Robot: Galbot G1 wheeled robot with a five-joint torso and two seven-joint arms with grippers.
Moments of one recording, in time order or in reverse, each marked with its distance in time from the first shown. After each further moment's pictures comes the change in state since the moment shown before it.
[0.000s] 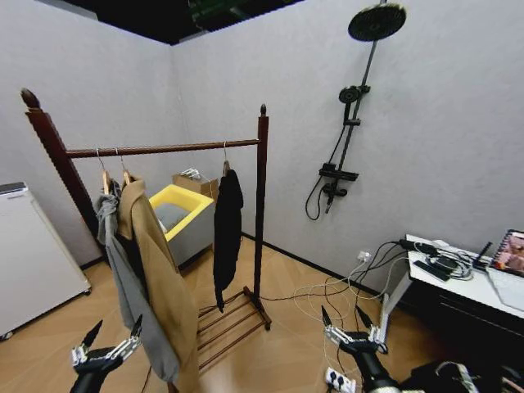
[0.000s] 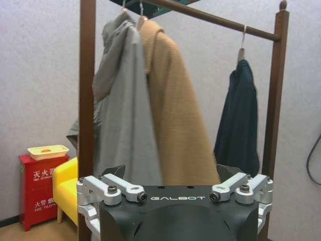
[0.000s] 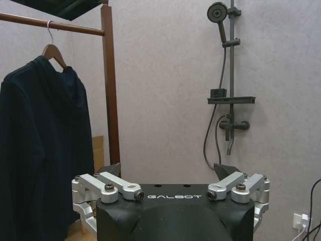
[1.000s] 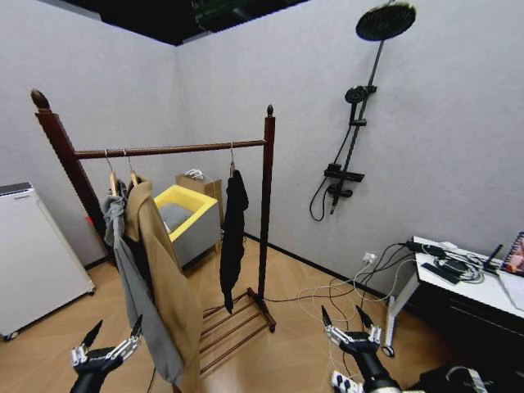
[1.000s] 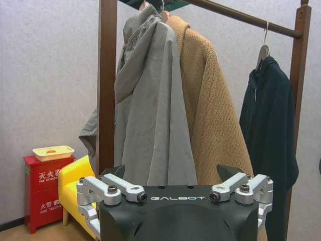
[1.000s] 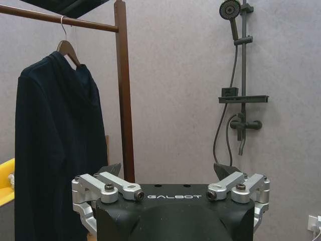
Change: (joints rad) left arm 0.000 0.000 0.000 0.000 0.000 0.000 0.000; right arm -0.001 0.000 0.000 0.002 -0.001 0.001 0.001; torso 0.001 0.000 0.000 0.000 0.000
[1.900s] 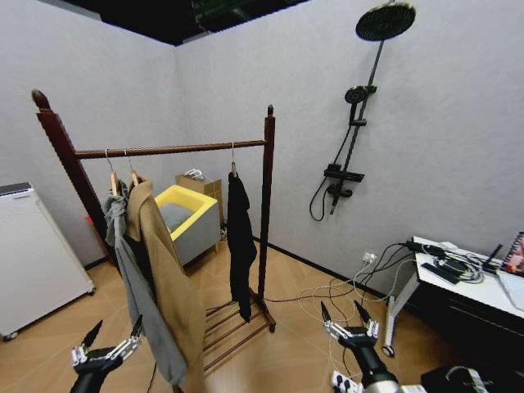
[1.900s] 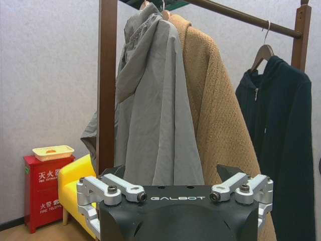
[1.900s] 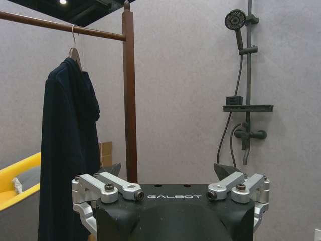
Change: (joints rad) left arm 0.000 0.000 0.000 0.000 0.000 0.000 0.000; right arm -0.014 -0.002 0.002 -0.002 -0.023 0.048 -0.017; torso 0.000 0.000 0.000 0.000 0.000
